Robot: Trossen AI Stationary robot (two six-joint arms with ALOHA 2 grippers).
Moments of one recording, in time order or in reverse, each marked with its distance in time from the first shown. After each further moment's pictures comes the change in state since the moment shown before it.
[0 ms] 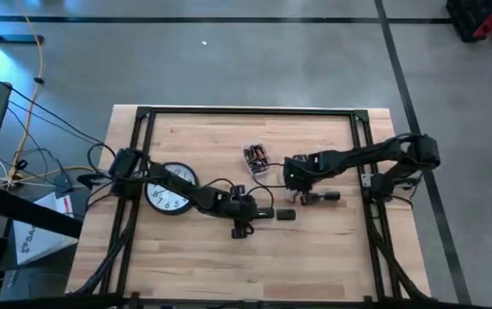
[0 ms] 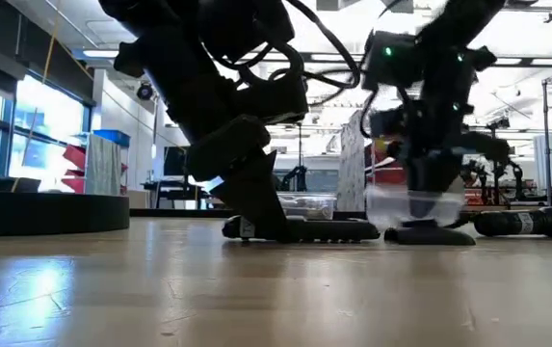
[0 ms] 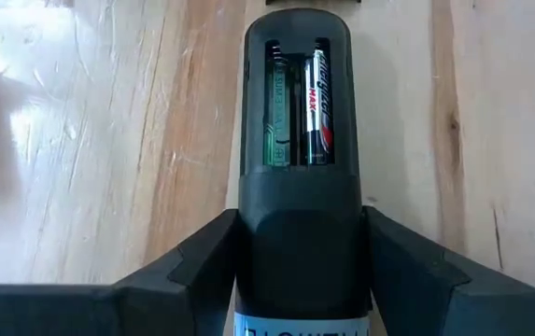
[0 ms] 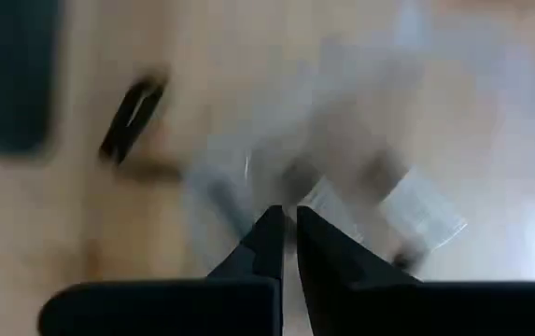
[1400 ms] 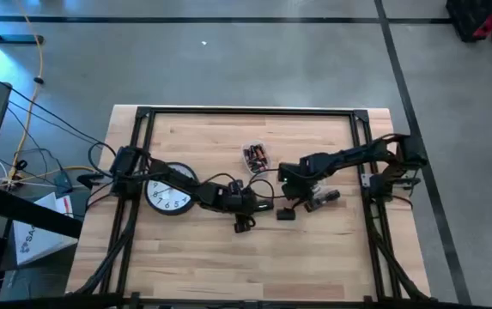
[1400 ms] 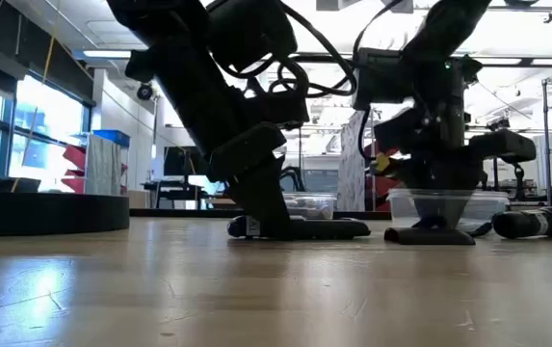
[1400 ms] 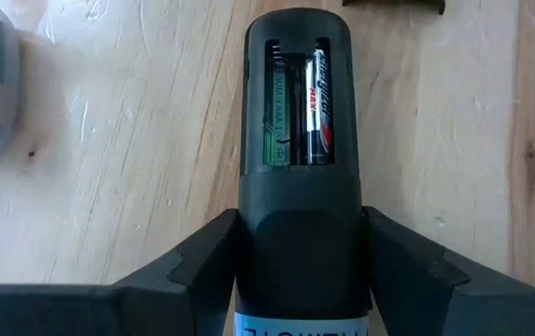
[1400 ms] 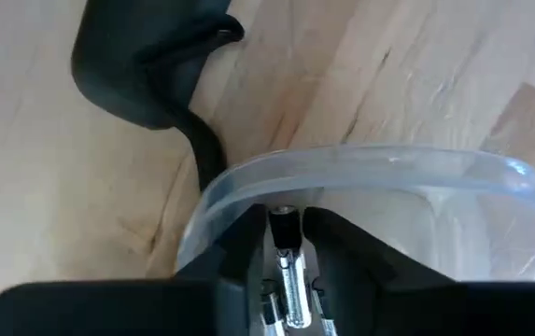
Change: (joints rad) left arm 0.037 0.000 0.001 -0.010 -0.015 -0.078; right arm 0.006 0.134 0.035 -0.068 -0.155 -0.247
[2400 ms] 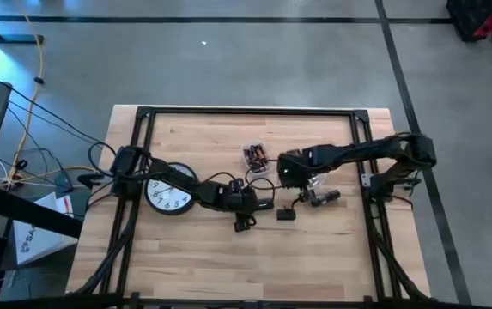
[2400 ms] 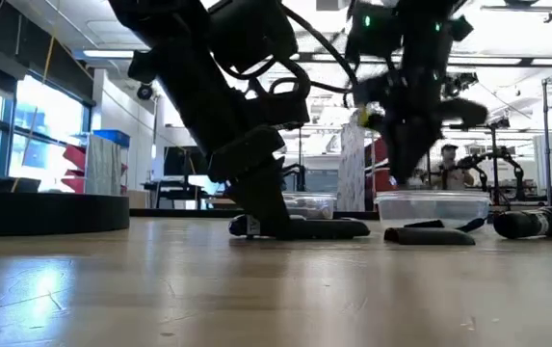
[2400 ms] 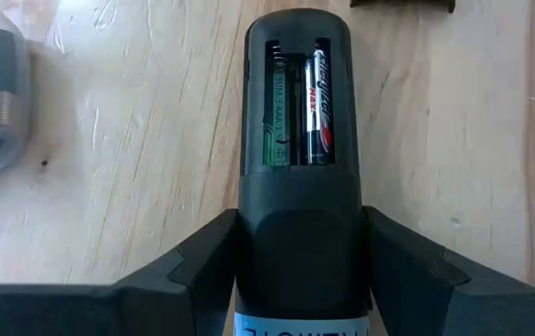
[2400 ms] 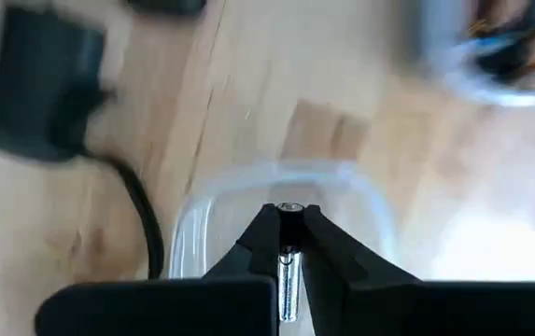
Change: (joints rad) left arm 0.011 0.000 0.000 -0.001 0.000 0.030; right arm -0.016 -0.137 0.157 -0.084 0.181 0.130
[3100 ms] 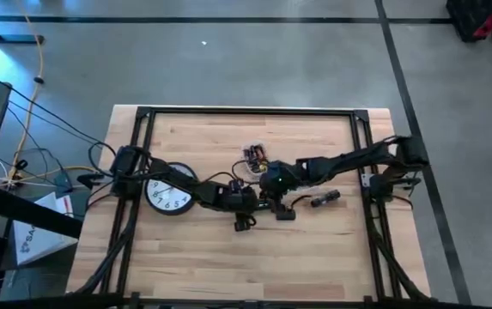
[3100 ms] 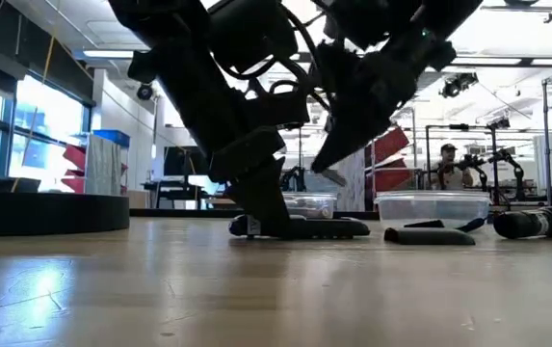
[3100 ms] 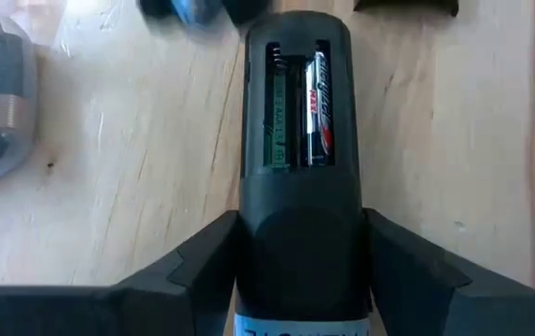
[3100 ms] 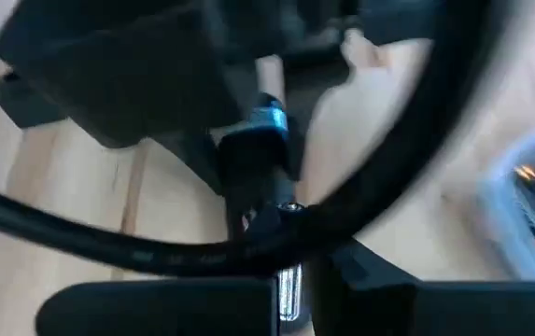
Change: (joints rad) left arm -0.001 0.000 0.000 0.005 -0.015 0.002; right arm 0.105 0.137 -0.079 0.625 -0.182 0.410
